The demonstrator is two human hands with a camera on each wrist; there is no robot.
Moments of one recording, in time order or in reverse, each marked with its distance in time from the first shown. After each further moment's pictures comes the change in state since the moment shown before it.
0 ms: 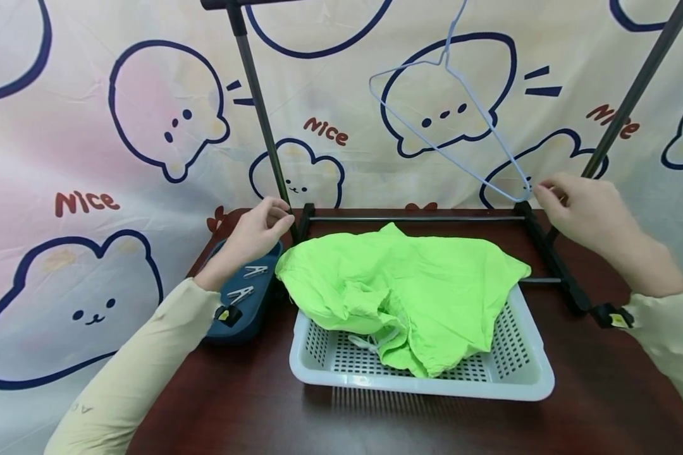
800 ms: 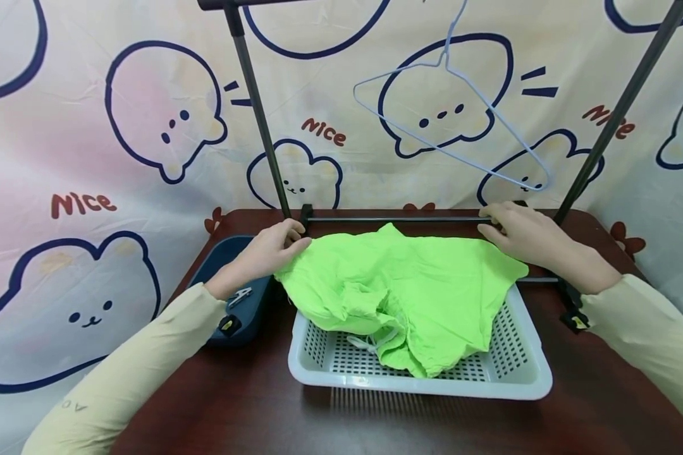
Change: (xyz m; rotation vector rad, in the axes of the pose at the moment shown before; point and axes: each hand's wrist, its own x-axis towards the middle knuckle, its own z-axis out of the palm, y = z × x) left_hand -0.004 0.000 0.027 0.135 -0.170 0.005; right_hand 0.005 -0.016 0.053 0.033 -0.257 -0.236
